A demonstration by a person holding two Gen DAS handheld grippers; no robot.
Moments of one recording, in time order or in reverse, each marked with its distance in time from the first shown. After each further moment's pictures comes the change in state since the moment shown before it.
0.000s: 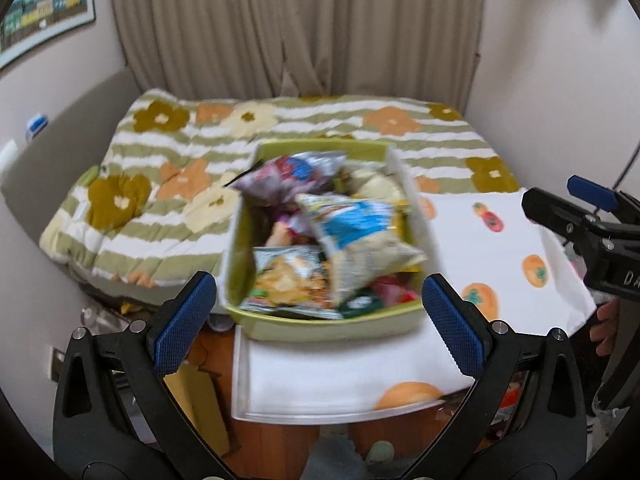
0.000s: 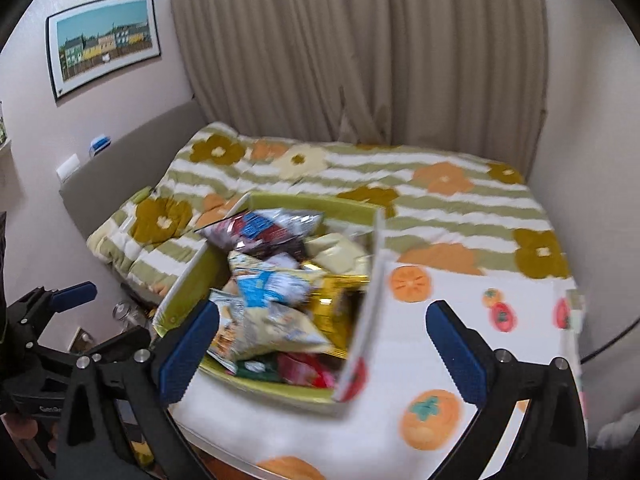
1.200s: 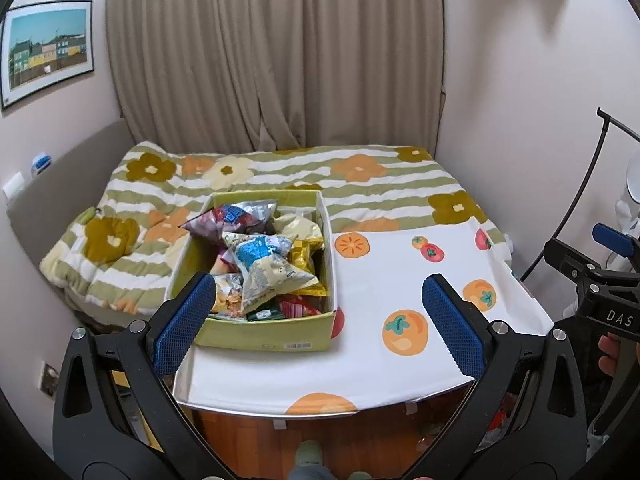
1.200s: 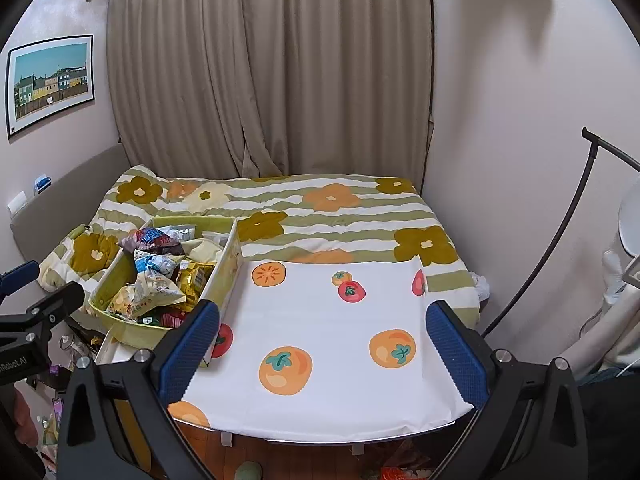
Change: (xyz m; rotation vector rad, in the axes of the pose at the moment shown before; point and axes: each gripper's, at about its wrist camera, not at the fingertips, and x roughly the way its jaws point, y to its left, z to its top) left arm -0.080 -0.120 -0.022 0.026 -0.184 -0.009; right arm -0.139 -0.111 -0.070 0.097 -0.112 -0.256
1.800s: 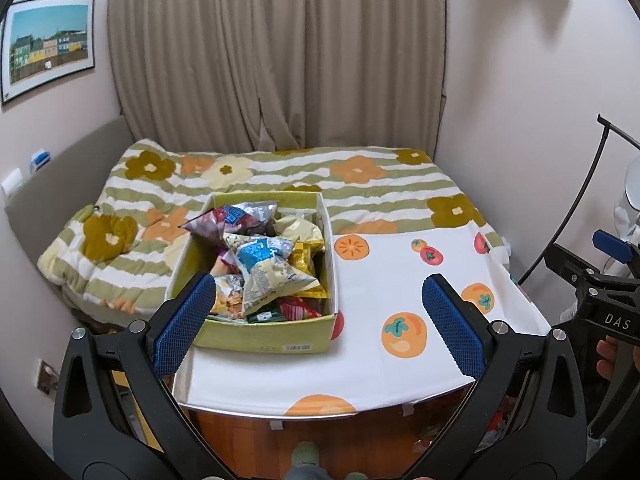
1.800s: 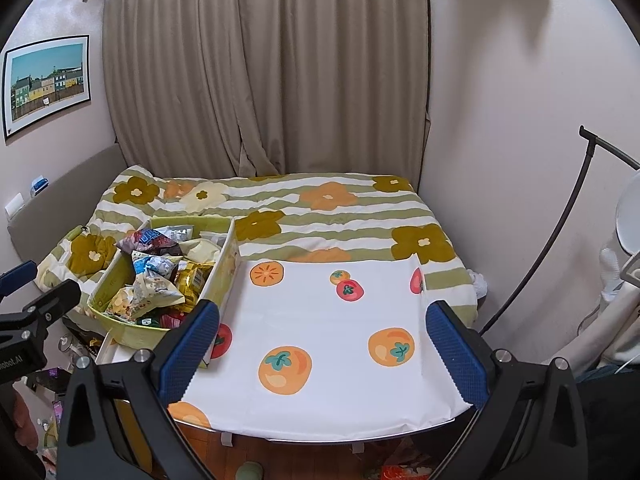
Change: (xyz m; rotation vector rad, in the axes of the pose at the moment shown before) left arm -0.001 0.005 0.004 -0.010 0.002 -0.006; right arm 0.001 0.001 0.002 0.002 0.005 -0.014
